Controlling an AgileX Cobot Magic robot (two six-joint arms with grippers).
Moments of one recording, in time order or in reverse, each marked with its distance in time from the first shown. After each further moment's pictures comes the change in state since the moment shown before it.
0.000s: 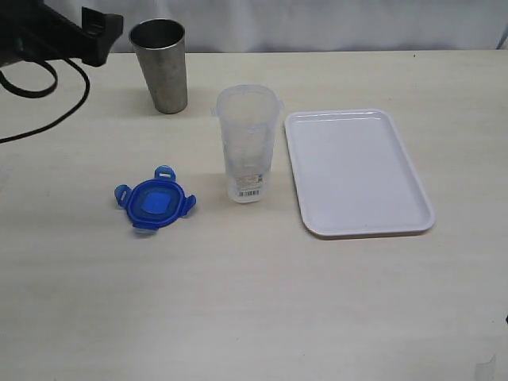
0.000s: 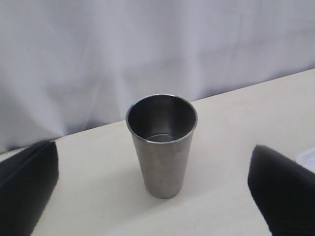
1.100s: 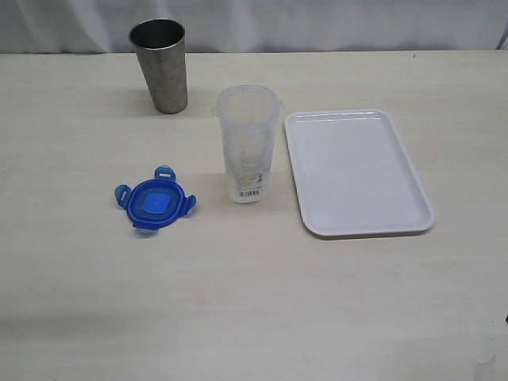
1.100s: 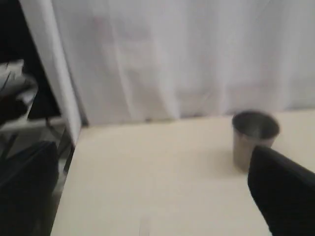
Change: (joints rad) left arm 0.000 -0.496 -0.348 0.039 1.004 -0.001; right arm 0.000 0.000 0.000 0.000 0.000 0.000
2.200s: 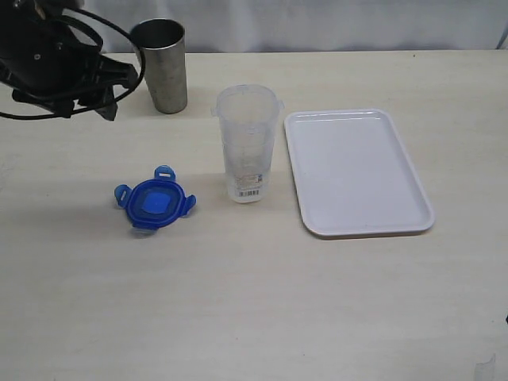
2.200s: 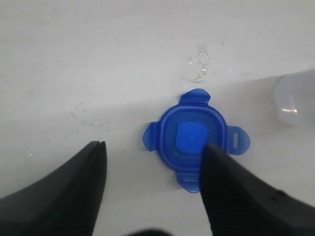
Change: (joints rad) left arm -0.117 0.679 -0.080 -0.389 0.149 0.057; right arm 0.000 0.000 0.000 0.000 0.000 0.000
